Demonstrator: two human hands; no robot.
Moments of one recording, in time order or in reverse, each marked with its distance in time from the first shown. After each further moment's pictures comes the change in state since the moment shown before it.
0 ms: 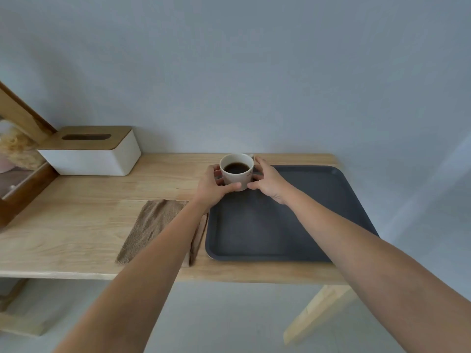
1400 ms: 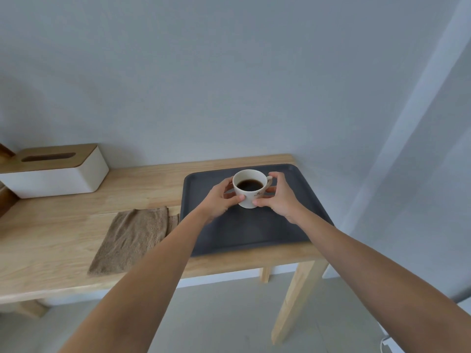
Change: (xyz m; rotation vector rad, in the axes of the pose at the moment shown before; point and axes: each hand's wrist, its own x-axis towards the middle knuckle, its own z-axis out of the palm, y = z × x) left_hand -0.041 0.024 0.073 -0.036 -0.453 0.112; right_hand -0.120 0.028 -0.061 -0.062 0.344 0.041
